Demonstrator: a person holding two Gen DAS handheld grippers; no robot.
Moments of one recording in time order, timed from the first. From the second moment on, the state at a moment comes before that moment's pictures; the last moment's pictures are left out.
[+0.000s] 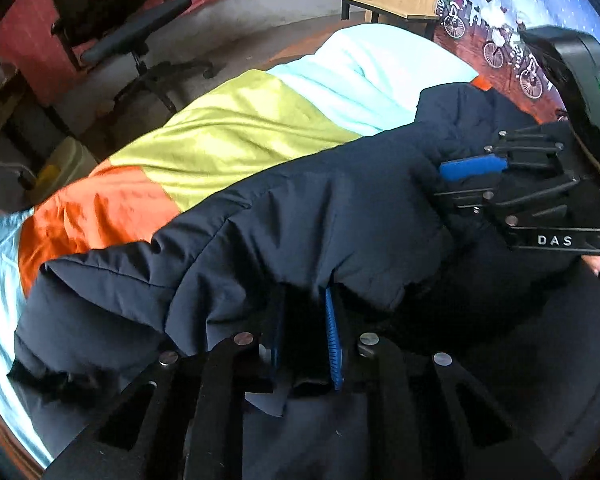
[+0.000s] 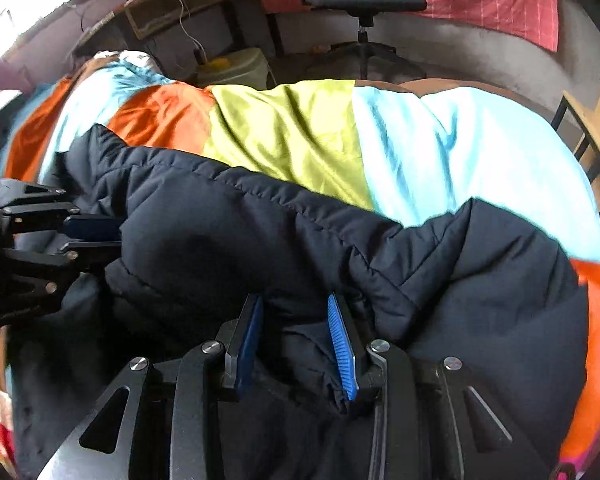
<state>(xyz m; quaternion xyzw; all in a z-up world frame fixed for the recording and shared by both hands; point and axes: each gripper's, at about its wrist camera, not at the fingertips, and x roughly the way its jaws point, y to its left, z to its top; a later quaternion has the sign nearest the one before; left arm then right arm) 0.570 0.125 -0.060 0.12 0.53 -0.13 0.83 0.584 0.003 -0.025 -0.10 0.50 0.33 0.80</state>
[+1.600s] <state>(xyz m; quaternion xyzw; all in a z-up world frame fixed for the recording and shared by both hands) 0.423 0.155 0.022 -0.03 0.43 -0.07 0.90 0.466 -0.039 0.056 -0.06 0.44 0.28 0.85</state>
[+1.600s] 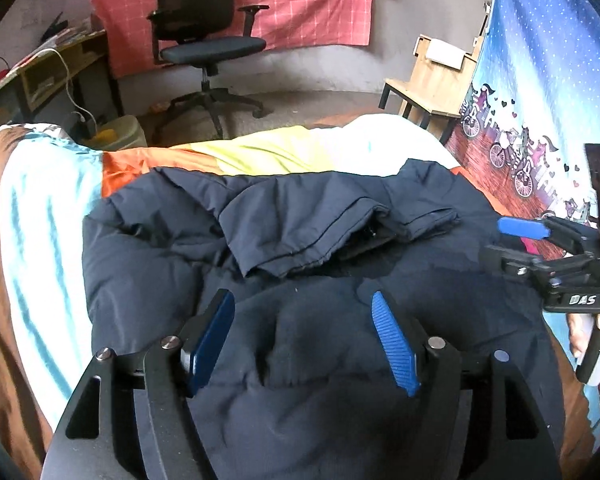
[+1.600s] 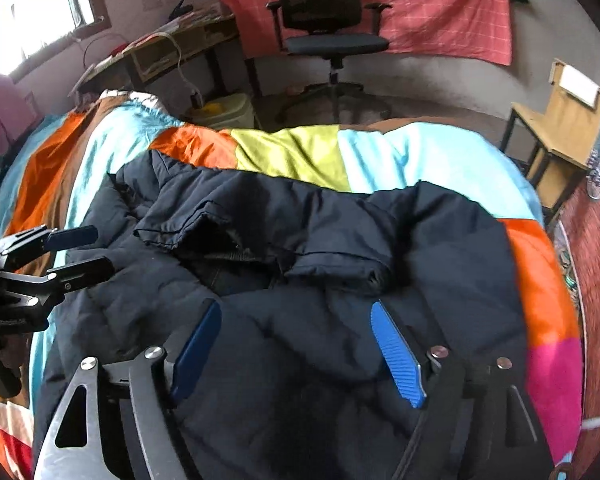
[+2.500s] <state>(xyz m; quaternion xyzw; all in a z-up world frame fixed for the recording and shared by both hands) 0.231 0.097 0.089 -0.06 0.33 -0.05 0.94 0.253 -0.106 0.136 -0.03 0.38 0.19 0.91</state>
